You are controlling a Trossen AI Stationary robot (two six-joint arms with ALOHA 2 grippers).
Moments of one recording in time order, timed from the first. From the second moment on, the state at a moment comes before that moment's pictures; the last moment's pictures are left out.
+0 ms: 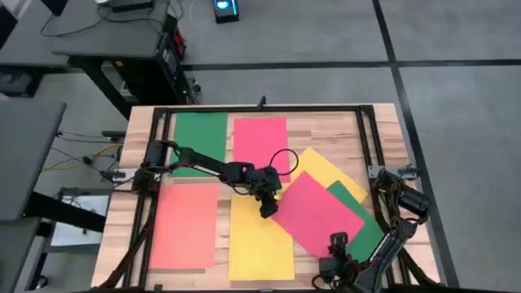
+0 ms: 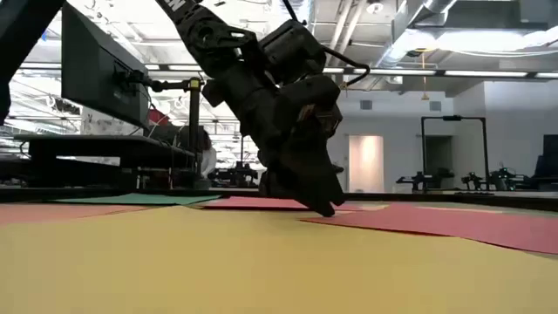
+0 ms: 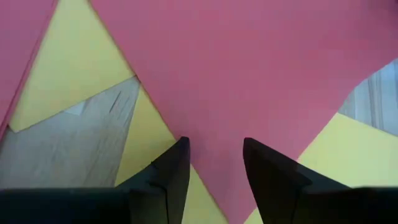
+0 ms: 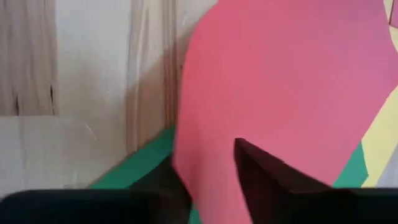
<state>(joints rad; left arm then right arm) -0.03 2.06 1.25 -0.04 0.26 -0.42 1.01 2.10 1.51 -1.23 0.43 0.95</state>
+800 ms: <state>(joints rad) -0.03 2.06 1.52 -0.20 0.22 -0.15 0.98 2.08 1.75 -1.57 0.47 1.02</state>
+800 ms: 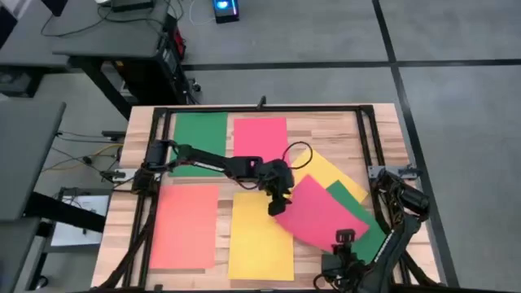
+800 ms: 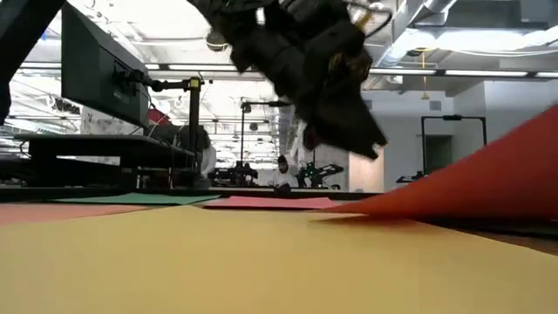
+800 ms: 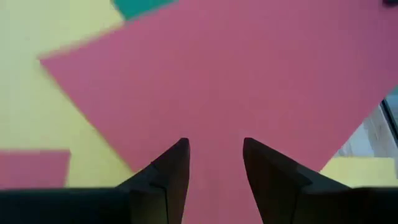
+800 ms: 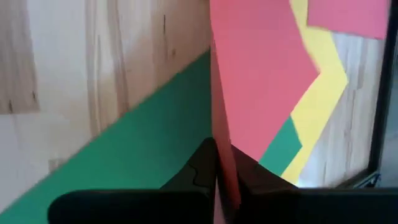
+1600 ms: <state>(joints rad) -0.33 1.50 1.61 -0.84 -0.39 0.03 0.67 2.03 2.12 -1.57 0.76 0.50</state>
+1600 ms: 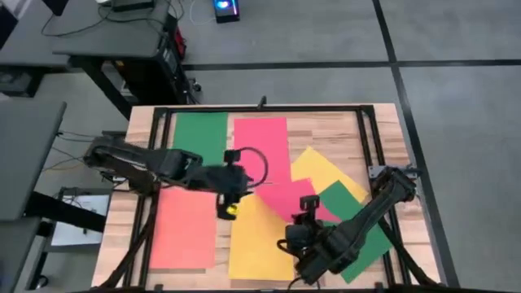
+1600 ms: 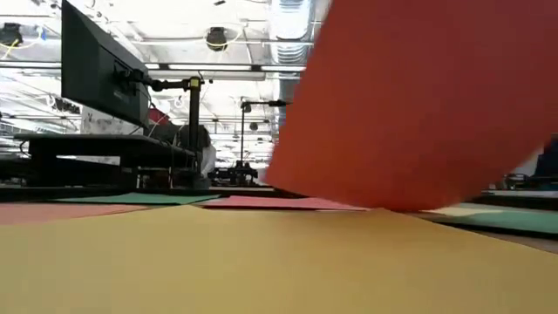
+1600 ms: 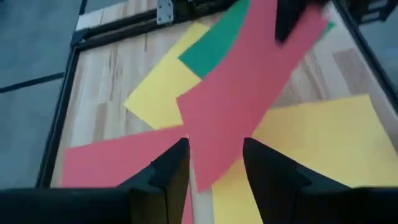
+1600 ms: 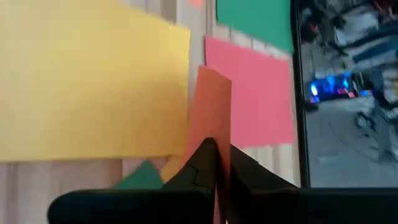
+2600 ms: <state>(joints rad) -0.30 1.31 1.11 -0.38 -0.41 0.07 0.41 2.02 2.34 -1.55 0.80 0.04</state>
